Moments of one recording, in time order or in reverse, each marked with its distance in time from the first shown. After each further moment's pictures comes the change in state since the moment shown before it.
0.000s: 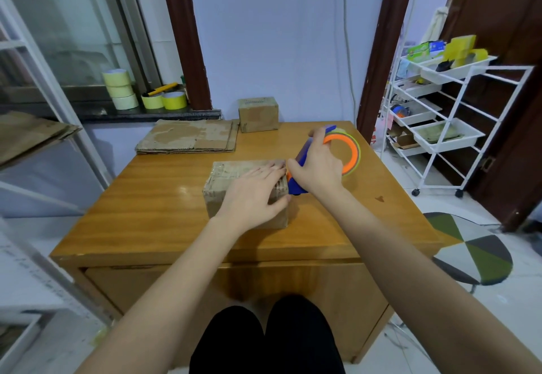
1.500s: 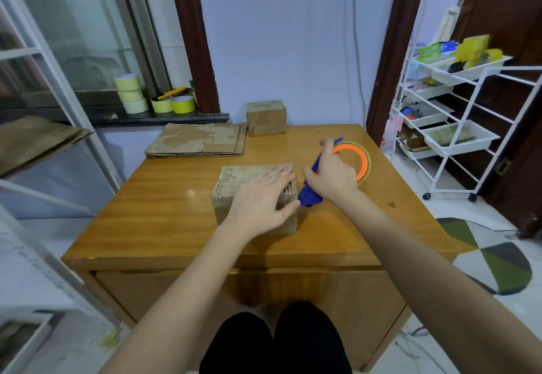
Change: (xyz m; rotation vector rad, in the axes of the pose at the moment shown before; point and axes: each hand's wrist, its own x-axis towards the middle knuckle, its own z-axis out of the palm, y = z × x) left_hand 0.000 -0.003 0.001 -0.048 0.000 0.003; right_hand 0.008 0.016 0.008 -0.098 -0.147 0.015
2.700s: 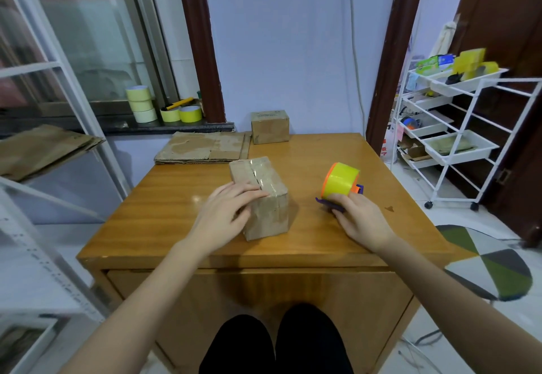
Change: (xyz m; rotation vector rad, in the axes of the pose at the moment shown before) left_hand -0.055 -0.049 -0.019 -0.156 0.083 -0.014; right_hand -0.060 0.088 0.007 0.032 0.170 -0.655
